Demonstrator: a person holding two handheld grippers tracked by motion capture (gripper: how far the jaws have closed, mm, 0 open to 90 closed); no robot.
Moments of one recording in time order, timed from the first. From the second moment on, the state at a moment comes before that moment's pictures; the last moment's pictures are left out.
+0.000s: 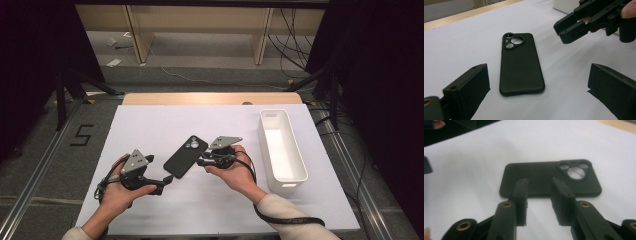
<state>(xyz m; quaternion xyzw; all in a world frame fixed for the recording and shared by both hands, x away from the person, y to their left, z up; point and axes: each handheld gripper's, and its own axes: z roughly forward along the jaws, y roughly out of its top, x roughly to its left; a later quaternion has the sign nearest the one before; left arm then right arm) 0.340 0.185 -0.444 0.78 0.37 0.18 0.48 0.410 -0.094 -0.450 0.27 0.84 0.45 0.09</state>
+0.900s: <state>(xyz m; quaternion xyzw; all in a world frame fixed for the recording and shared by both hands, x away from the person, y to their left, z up) 0.341 0.183 -0.443 0.78 0.37 0.18 0.47 0.387 -0.165 -0.416 0.24 0.79 0.55 0.12</state>
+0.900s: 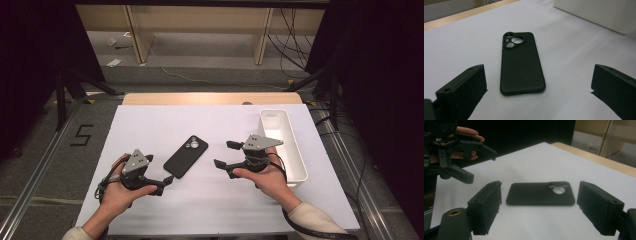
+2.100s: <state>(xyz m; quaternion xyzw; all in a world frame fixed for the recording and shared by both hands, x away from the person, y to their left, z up) 0.350 0.177 -0.445 0.79 0.38 0.18 0.44 0.350 -0.232 -0.411 0.24 0.77 0.57 0.15</state>
